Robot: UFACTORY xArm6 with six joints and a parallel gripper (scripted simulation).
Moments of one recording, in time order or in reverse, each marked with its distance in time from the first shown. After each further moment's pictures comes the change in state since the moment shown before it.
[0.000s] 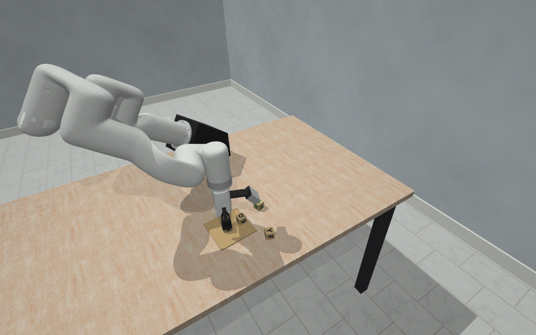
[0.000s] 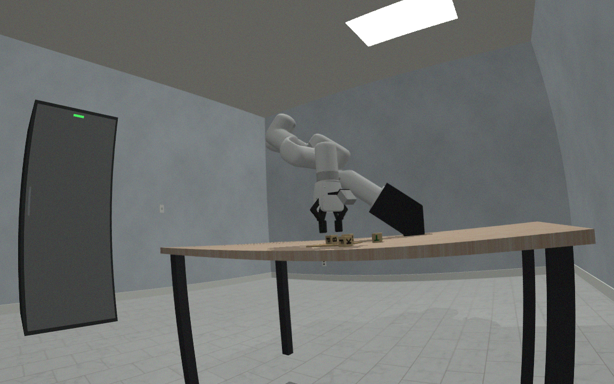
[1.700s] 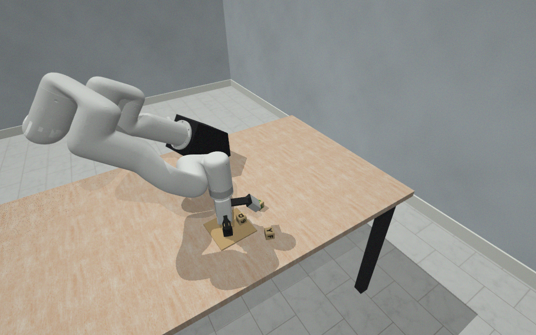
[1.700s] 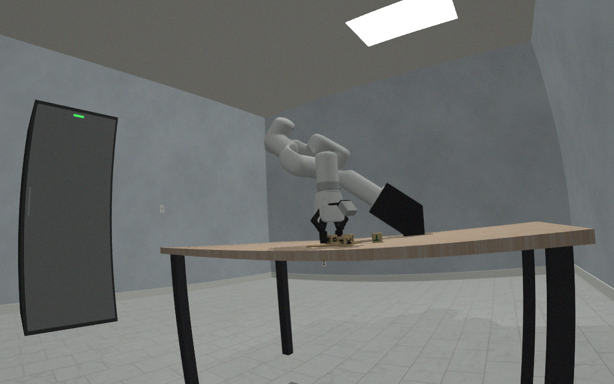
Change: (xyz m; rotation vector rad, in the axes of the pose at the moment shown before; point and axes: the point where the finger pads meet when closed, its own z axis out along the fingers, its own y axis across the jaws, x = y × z) arm 0.000 0.000 0.034 0.000 0.000 0.000
